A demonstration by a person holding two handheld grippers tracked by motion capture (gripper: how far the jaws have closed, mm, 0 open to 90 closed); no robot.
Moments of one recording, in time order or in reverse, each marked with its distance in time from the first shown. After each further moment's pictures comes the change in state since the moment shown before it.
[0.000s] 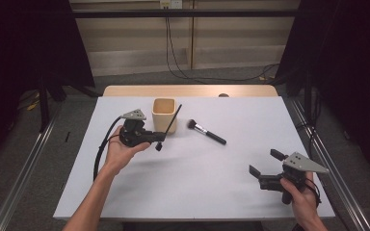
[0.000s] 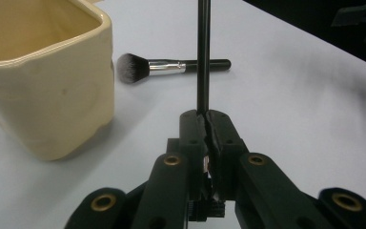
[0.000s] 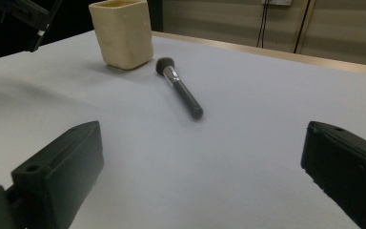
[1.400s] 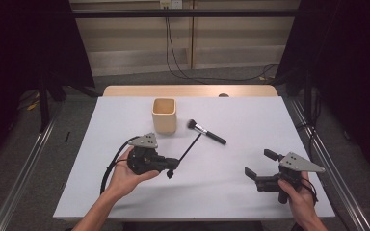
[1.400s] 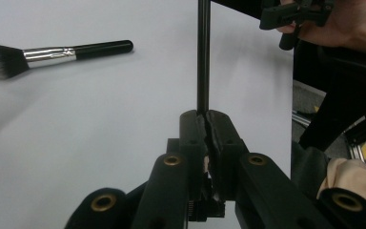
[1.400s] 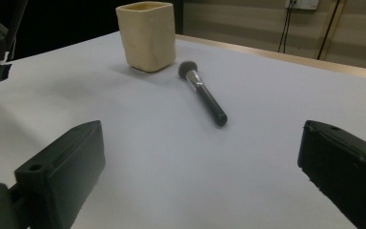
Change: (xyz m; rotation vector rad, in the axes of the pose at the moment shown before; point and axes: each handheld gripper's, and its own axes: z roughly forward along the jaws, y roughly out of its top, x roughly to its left) left arm -0.076 -0.019 0.006 0.056 -0.188 0.122; right arm 0.008 0.002 0.005 -0.008 0.085 -0.024
